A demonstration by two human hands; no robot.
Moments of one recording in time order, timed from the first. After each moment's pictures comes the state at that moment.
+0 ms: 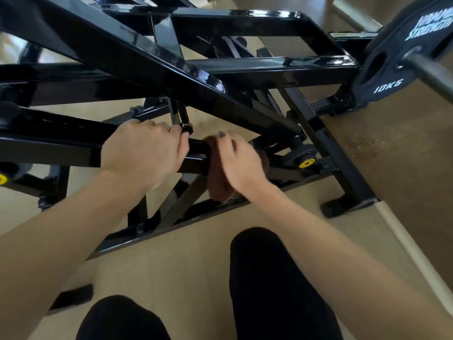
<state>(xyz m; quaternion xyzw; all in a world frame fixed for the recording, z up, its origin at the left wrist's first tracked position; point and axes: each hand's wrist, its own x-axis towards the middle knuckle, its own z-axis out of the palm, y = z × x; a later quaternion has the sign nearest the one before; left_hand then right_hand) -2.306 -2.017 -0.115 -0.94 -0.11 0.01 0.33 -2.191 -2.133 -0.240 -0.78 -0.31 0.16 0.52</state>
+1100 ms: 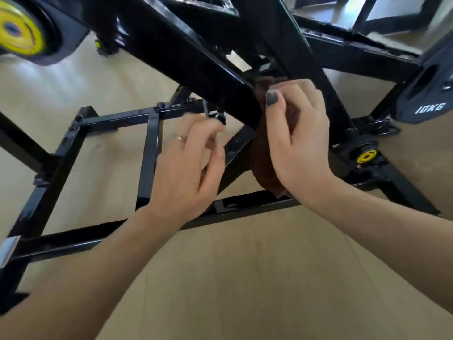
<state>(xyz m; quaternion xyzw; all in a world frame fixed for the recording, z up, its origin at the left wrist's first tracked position) -2.405 -2.025 -0.248 -0.90 -0.06 -0.41 -0.15 -2.260 -2.138 -0.240 -0.70 -0.40 -0.16 0.56</state>
